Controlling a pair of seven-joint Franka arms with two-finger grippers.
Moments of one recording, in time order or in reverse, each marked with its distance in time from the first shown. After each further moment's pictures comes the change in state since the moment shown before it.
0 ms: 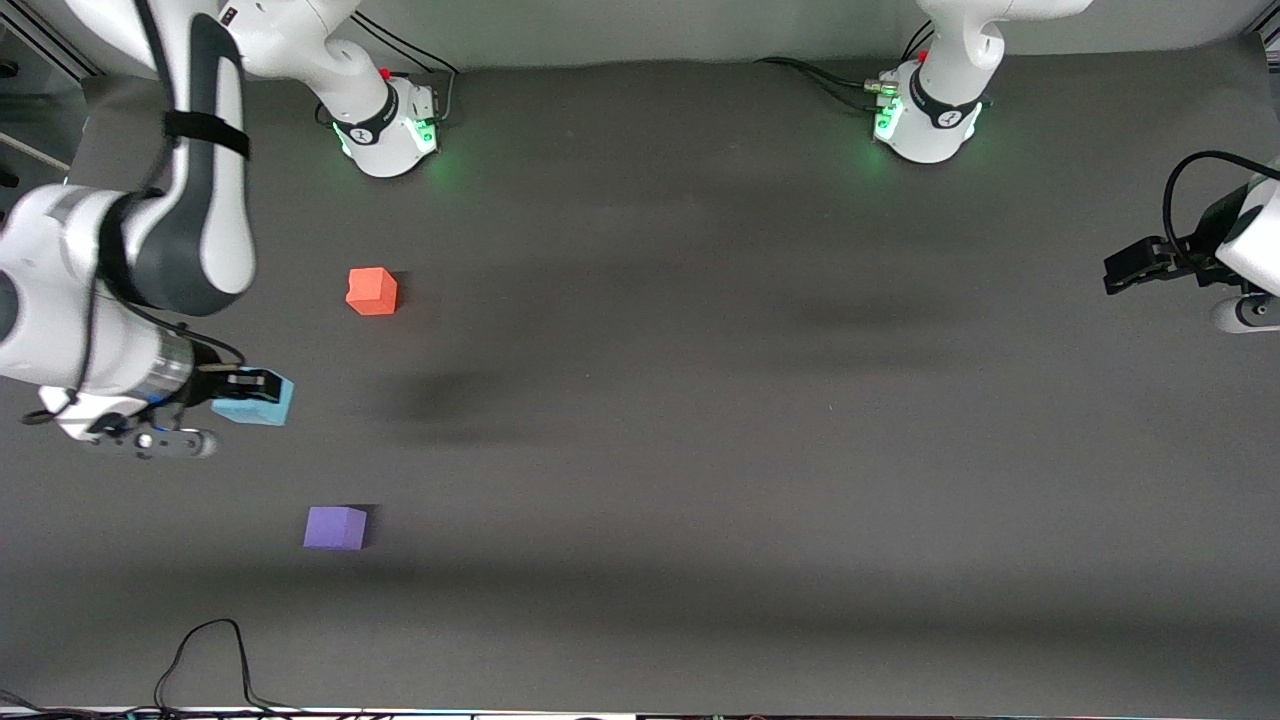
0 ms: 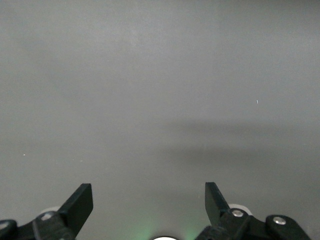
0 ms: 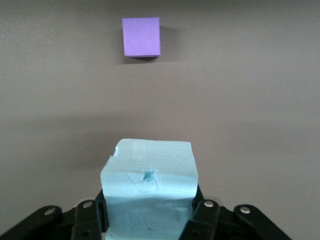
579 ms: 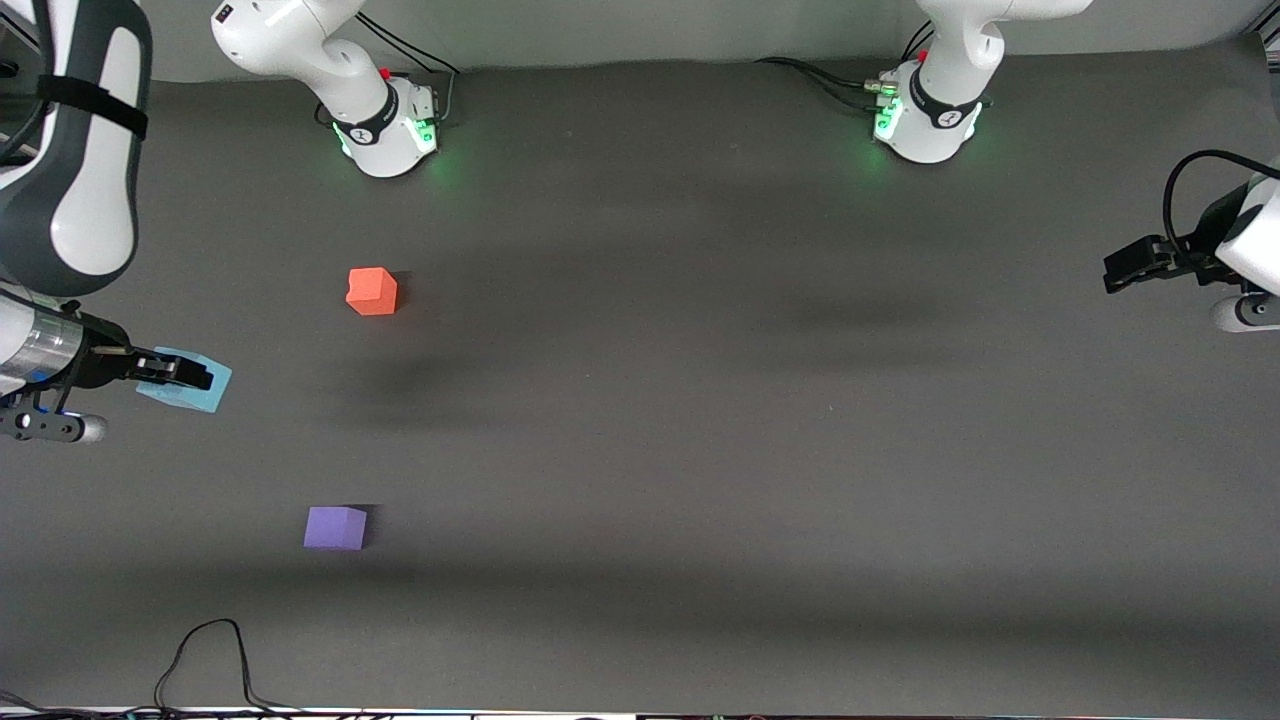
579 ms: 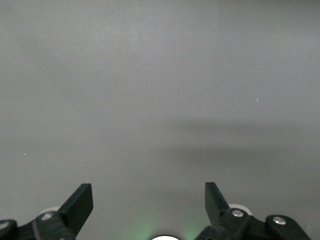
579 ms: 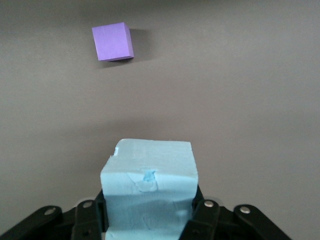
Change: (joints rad) left arm 0.000 0.000 0.000 0.003 0.000 -0.003 0.002; right arm -0.184 -0.056 0.088 0.052 0.003 -0.075 0.026
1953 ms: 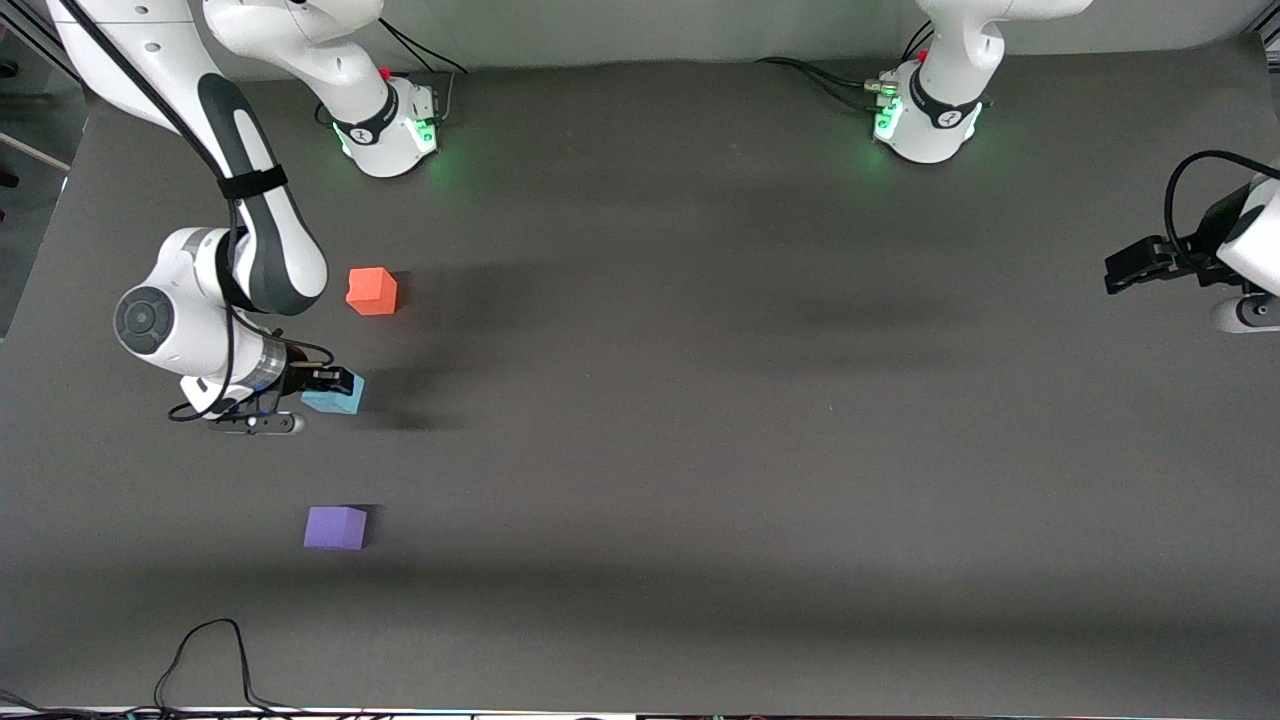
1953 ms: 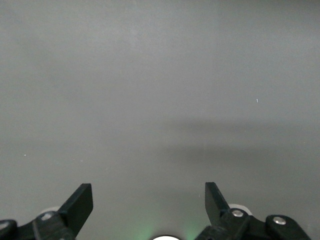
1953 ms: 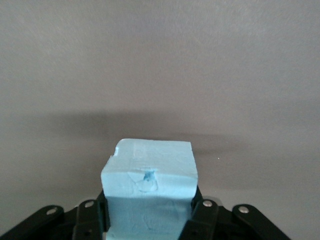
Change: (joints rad) left arm 0.000 0.007 0.000 0.008 0.000 -0.003 0.005; right arm -0.434 -0.056 0.672 -0.548 -0.134 0.652 0.040
